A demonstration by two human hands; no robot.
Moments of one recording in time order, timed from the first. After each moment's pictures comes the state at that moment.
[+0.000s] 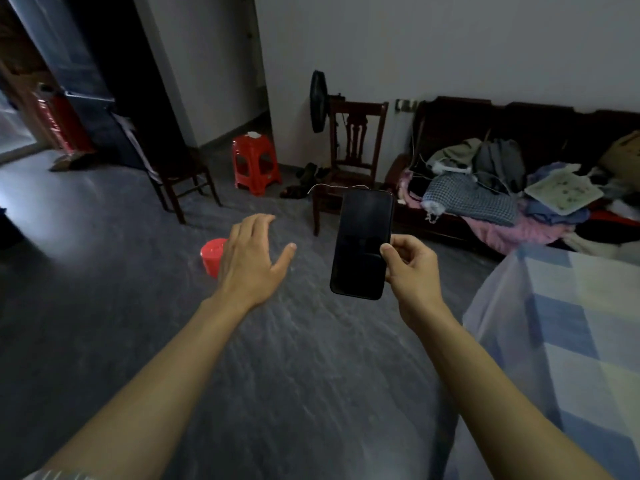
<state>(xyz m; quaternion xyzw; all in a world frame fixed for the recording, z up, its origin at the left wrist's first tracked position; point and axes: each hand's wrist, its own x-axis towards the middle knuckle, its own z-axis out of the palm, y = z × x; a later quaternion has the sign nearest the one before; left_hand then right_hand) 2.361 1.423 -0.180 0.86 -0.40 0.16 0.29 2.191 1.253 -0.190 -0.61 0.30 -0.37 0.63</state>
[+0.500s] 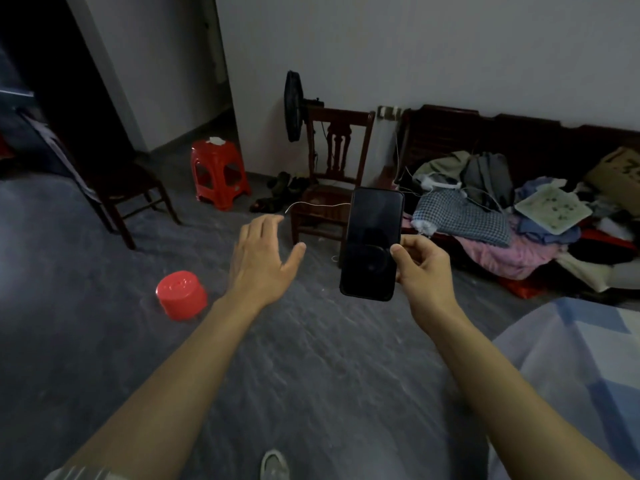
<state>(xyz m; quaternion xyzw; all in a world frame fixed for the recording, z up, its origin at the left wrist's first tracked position) 2.625 1.239 -0.207 0.83 -0.44 0.11 0.33 2.431 1.089 -0.204 -0.63 0.34 -0.39 0.58</state>
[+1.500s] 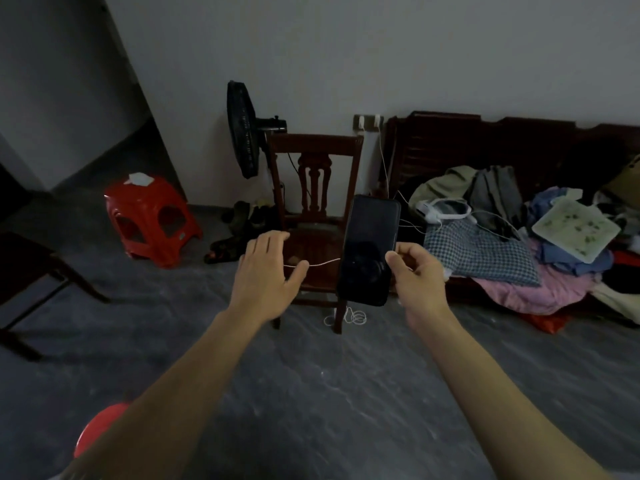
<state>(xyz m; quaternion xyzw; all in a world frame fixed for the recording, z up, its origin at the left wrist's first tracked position) 3.064 0.807 -0.228 0.80 -0.53 0.02 0.28 2.858 0.698 -0.218 -0.55 0.45 -0.42 0.56</state>
